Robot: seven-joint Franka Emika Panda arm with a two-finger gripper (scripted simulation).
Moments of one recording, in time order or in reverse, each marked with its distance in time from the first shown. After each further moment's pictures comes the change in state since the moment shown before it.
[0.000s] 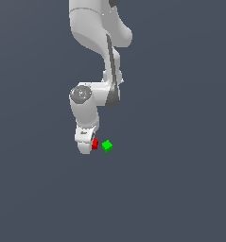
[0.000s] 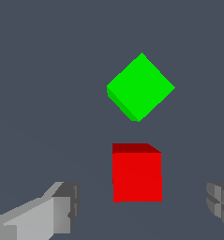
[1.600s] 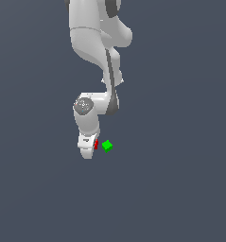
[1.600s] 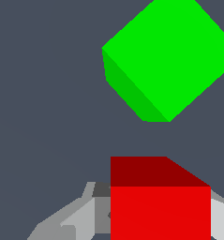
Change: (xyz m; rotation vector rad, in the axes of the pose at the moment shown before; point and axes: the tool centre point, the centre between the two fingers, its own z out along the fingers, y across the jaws) arm 0.000 0.001 0.051 0.000 -0.001 -0.018
